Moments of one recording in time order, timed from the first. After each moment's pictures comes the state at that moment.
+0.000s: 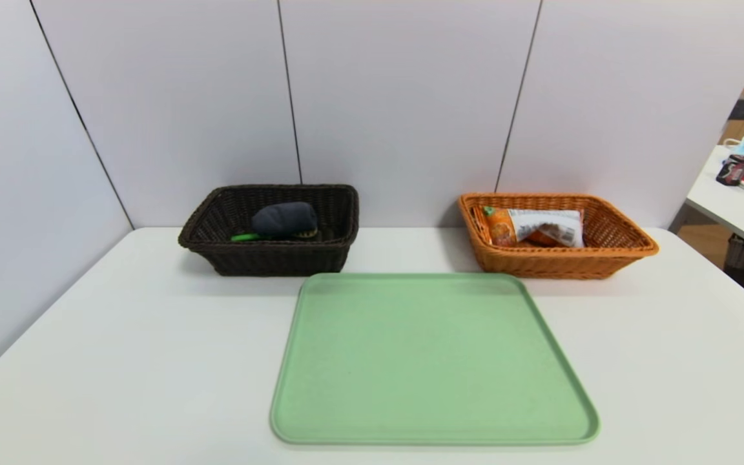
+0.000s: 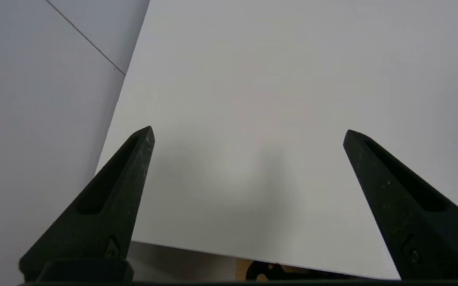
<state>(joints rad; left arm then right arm) 0.00 0.32 -0.41 0.48 0.23 0.15 0.04 0.38 -0.68 0.65 0.03 0.07</state>
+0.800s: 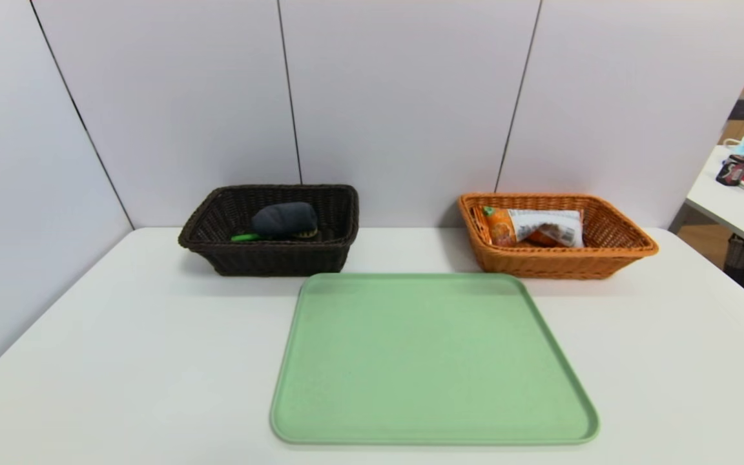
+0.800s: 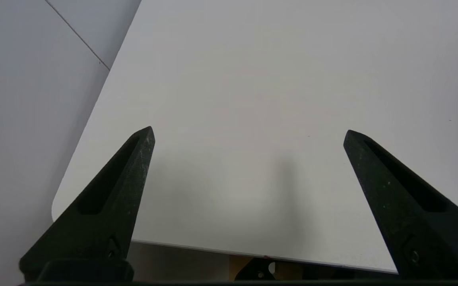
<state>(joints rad) 0.01 0.09 -0.27 0.46 0.19 0.15 0.00 0.14 -0.60 0.69 0.15 0.04</state>
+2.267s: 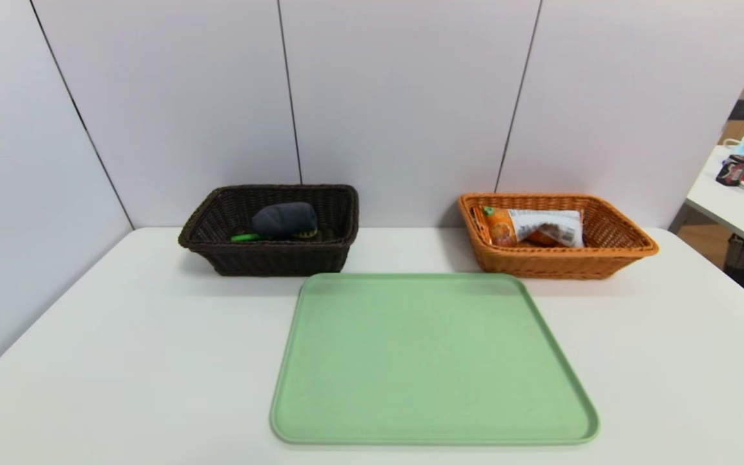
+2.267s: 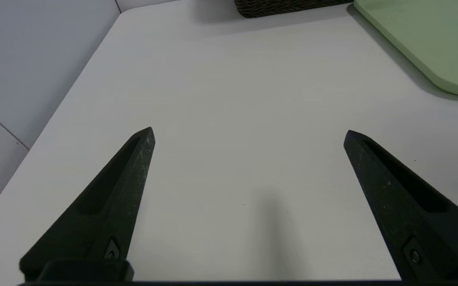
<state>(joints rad) 0.01 0.00 -0.02 0.05 -0.04 0.11 0.00 0.00 -0.07 0.01 0.02 -0.14</state>
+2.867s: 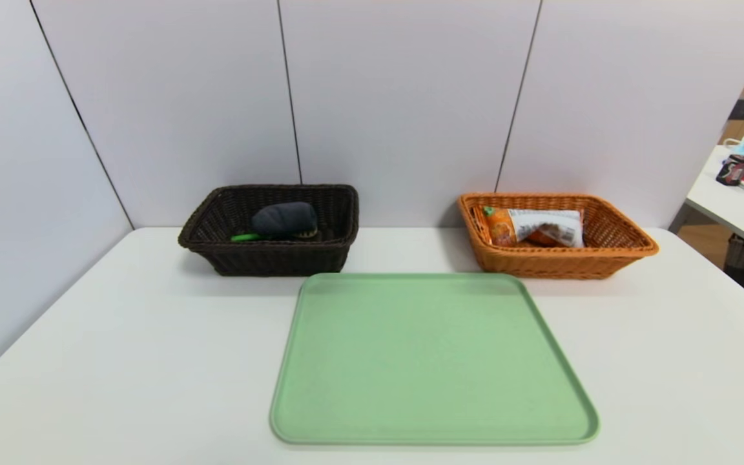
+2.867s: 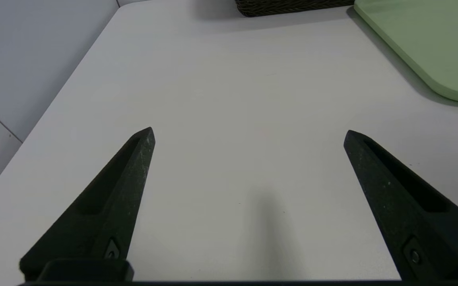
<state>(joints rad) 0.01 0.00 -0.02 0.05 -0.03 0.08 0.00 0.00 -0.02 0.06 0.04 -0.10</state>
